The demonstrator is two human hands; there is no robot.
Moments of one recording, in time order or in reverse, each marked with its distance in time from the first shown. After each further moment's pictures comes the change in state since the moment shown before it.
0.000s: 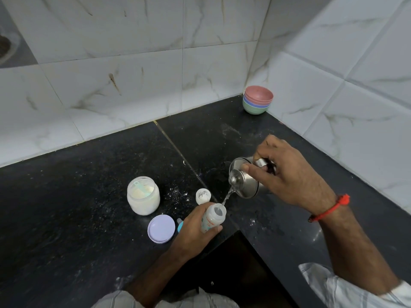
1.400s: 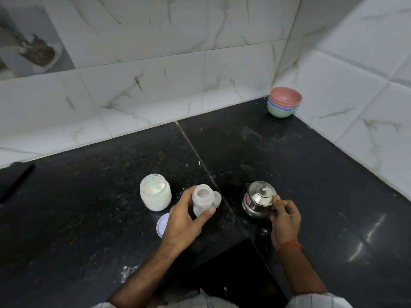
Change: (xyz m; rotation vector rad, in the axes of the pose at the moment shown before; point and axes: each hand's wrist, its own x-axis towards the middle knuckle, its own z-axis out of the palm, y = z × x) left_hand -0.006 0.045 -0.033 -0.079 0.377 -0.084; right_hand -0.066 0.131 0.183 1.204 0.594 0.867
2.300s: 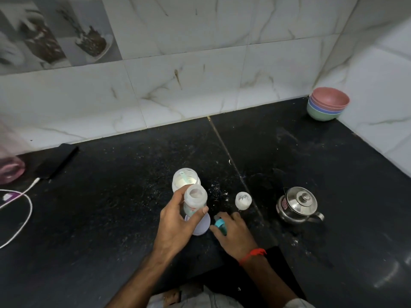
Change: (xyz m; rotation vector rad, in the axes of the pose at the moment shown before) left_hand -0.020 -0.013 -0.072 0.038 0.218 -0.068; right_hand -0.092 0.064 0.114 -1.268 -0.807 -0.267
